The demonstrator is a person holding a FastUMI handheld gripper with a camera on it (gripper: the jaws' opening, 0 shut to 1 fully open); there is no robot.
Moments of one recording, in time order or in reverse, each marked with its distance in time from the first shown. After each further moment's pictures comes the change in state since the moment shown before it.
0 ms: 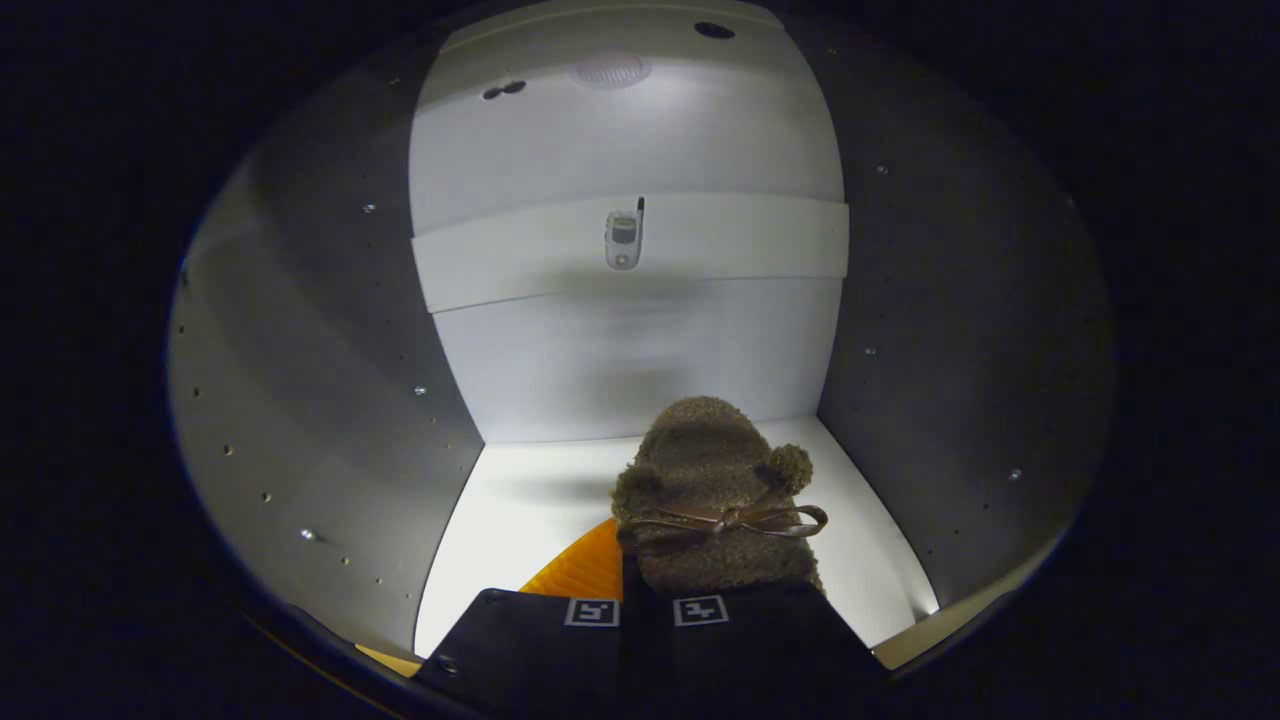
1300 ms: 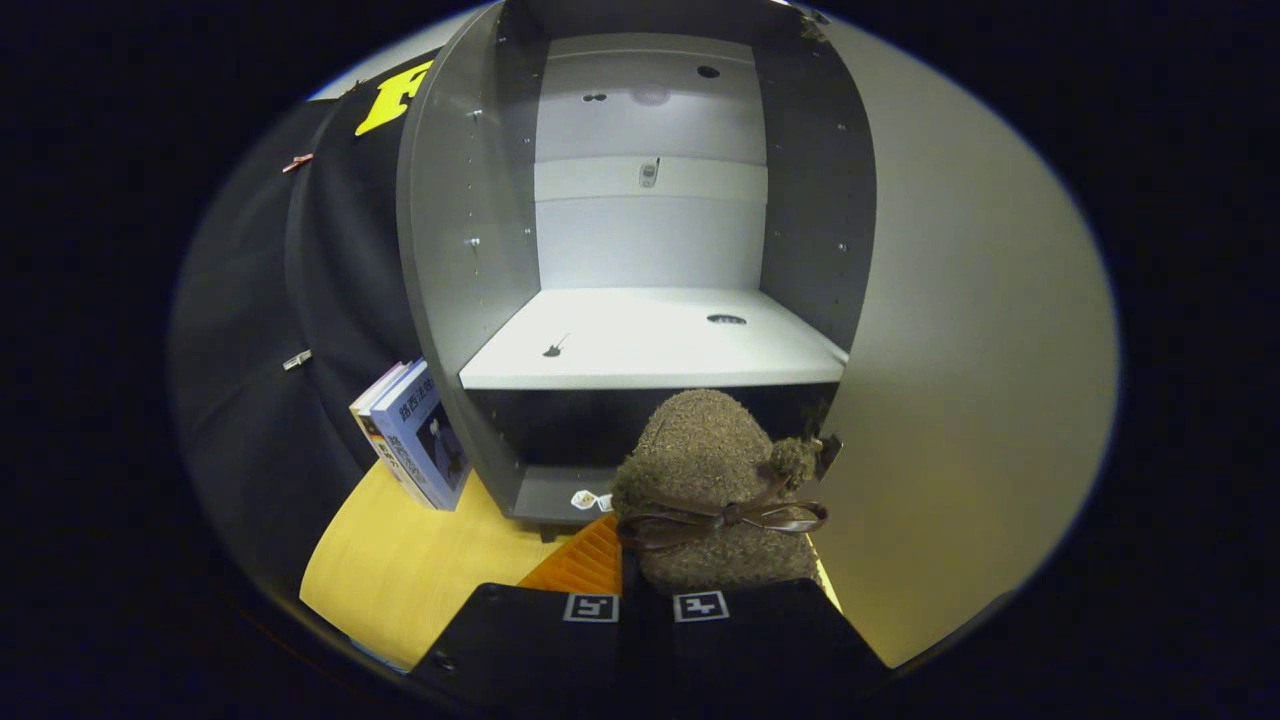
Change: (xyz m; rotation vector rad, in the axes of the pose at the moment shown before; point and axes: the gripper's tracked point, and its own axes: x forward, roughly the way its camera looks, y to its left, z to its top) arm -0.214 -0.011 -0.181 -0.103 -0.024 -0.026
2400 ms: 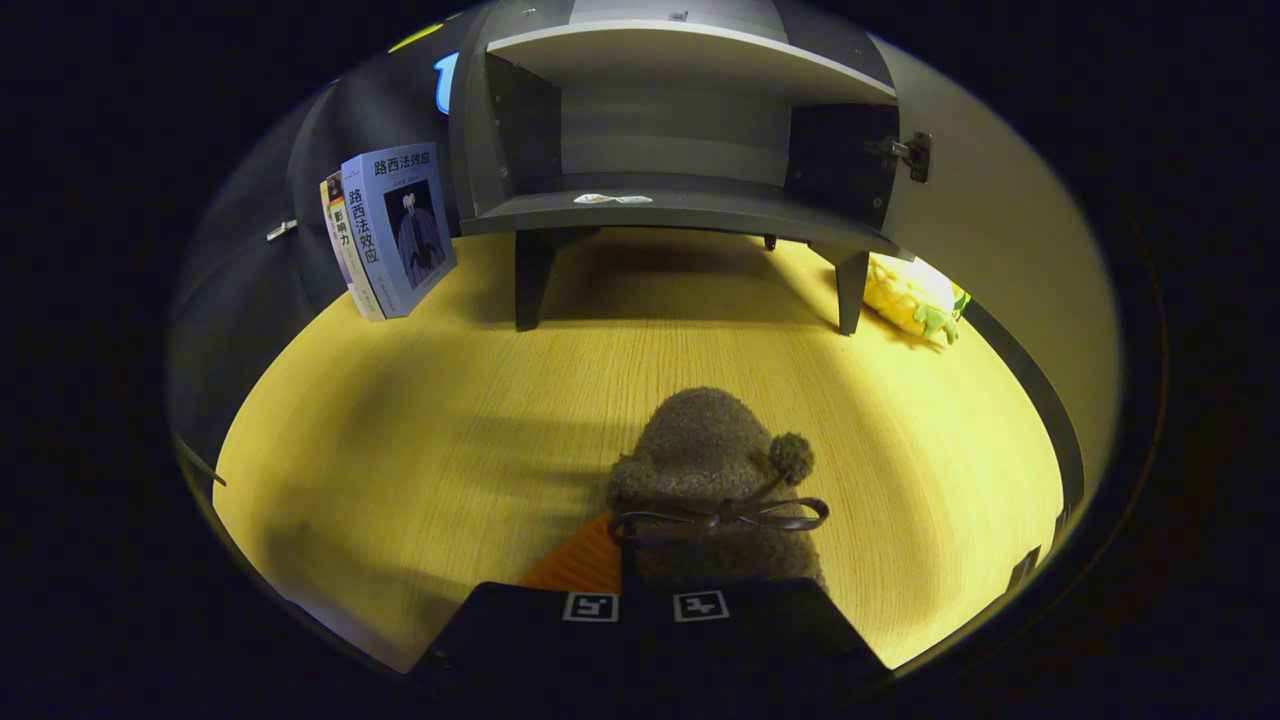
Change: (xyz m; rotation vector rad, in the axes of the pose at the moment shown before) arm 0.062 0.016 -0.307 -0.014 0.283 -0.003
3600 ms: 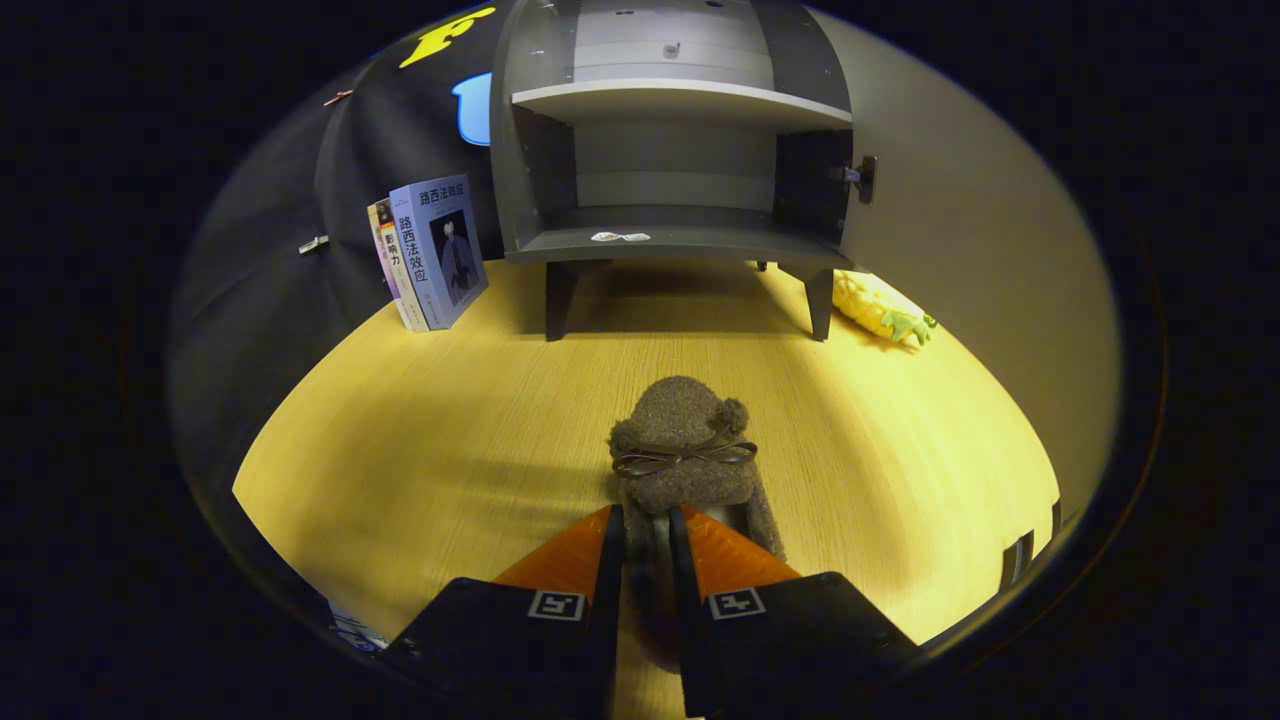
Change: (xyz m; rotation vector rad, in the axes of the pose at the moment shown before) arm -0.063 -0.005 -0.014 0.008 -0.067 0.045
